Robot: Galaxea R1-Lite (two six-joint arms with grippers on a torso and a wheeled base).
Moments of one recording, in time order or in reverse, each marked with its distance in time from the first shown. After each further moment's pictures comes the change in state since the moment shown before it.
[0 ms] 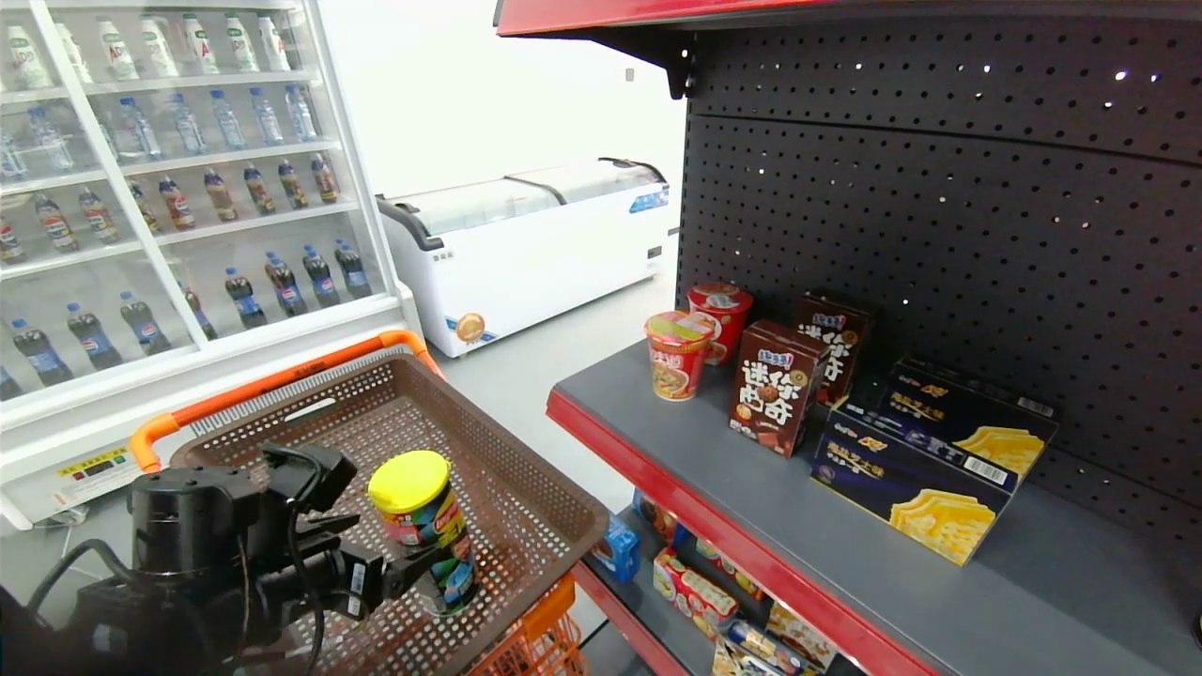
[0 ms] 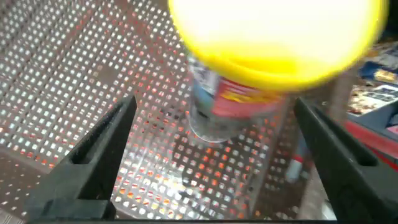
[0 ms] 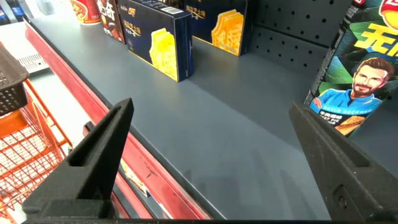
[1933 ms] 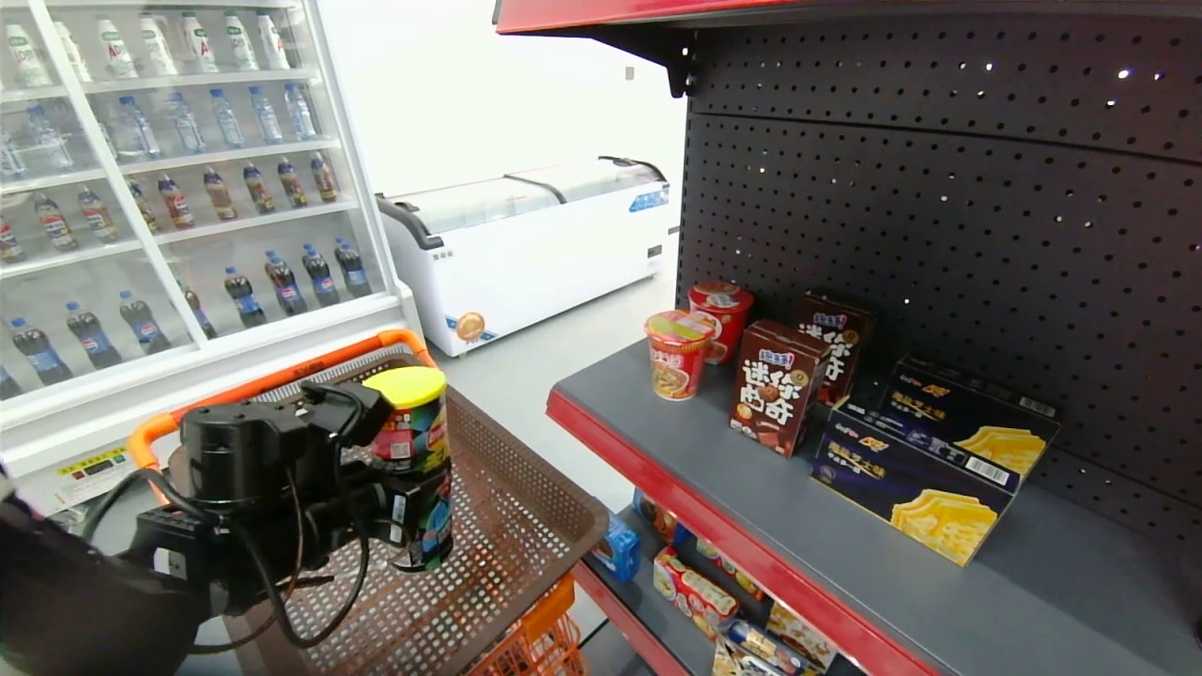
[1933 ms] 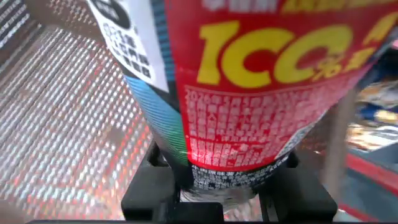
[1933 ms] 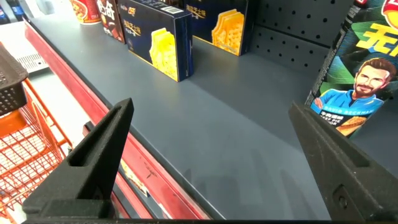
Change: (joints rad) left arm -0.071 -0.021 -0.208 0.112 0.063 -0.008; right arm 0.000 0.000 0.000 0.000 0.000 0.000
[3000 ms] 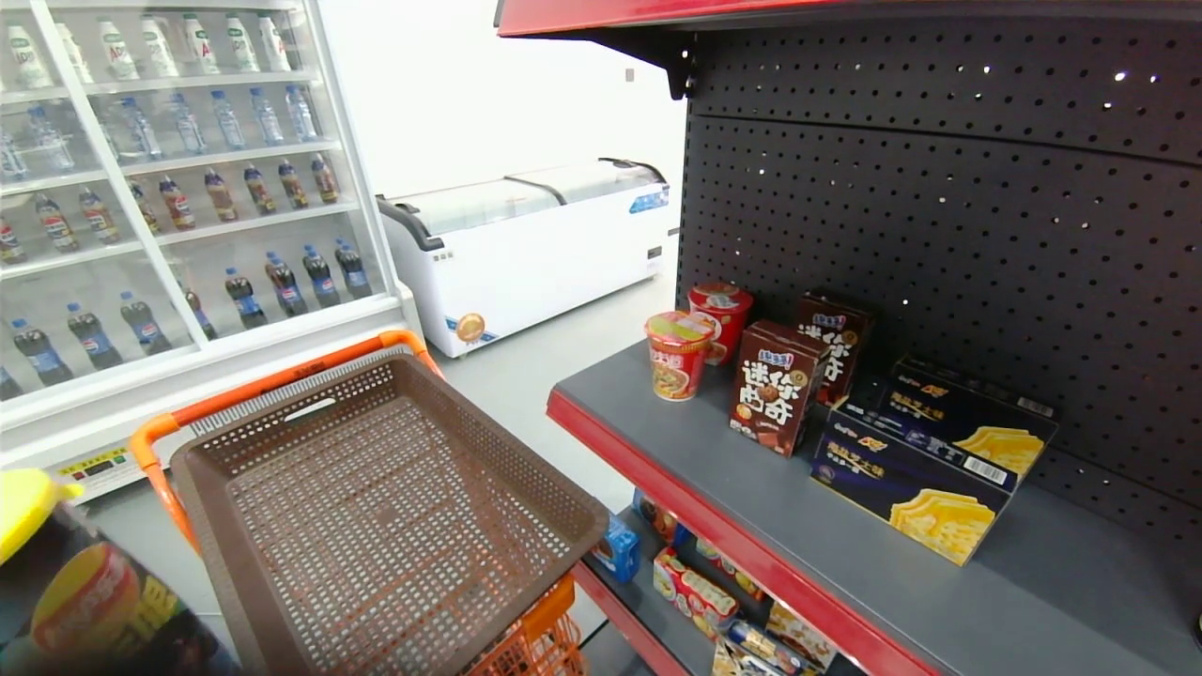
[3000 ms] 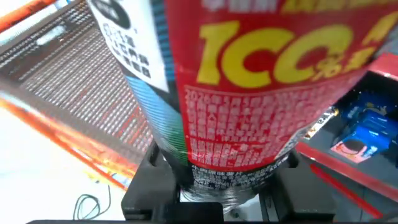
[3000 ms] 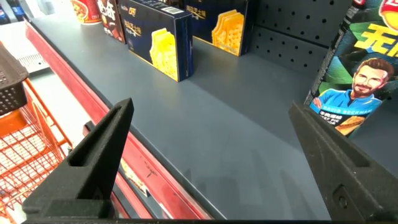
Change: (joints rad) left arm -0.015 -1.228 0.176 0.860 0.027 -0.110; right arm 0.000 0.000 0.000 0.000 0.003 -0.003
